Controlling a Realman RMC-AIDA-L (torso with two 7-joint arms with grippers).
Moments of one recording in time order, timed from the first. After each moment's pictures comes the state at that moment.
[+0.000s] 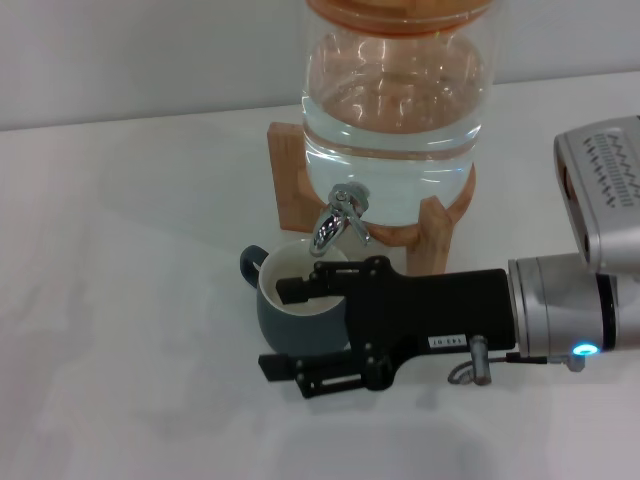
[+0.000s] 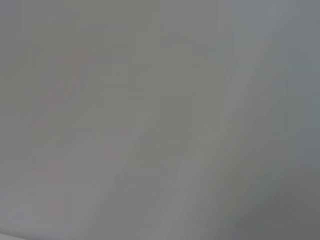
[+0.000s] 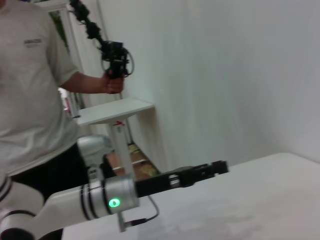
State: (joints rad) left arm -0.30 -2.08 2.84 -0.17 -1.19 1.47 -0.76; right arm 0.12 2.01 -1.68 -1.36 1.74 1.21 -1.49
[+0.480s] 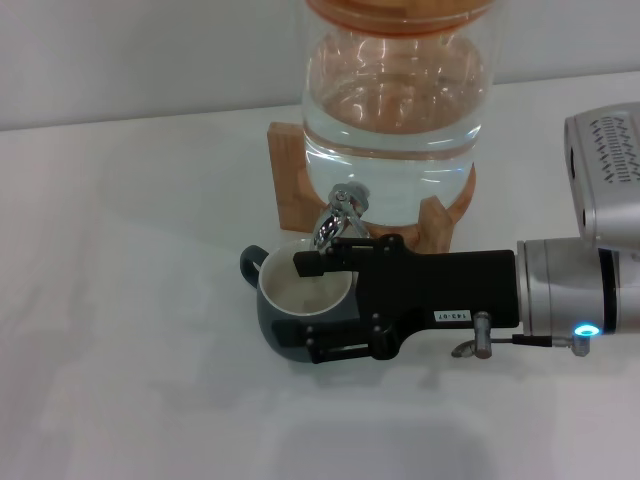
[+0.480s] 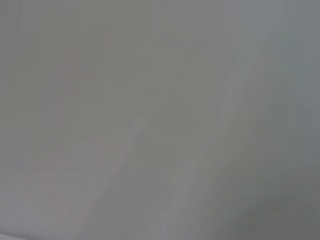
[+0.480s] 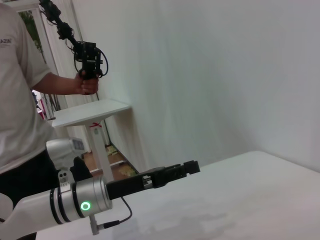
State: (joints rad) left arm -0.30 -2.08 2.84 -0.17 -1.18 1.47 -0.76; right arm 0.12 2.01 -1.66 -1.36 1.73 1.16 -1.46
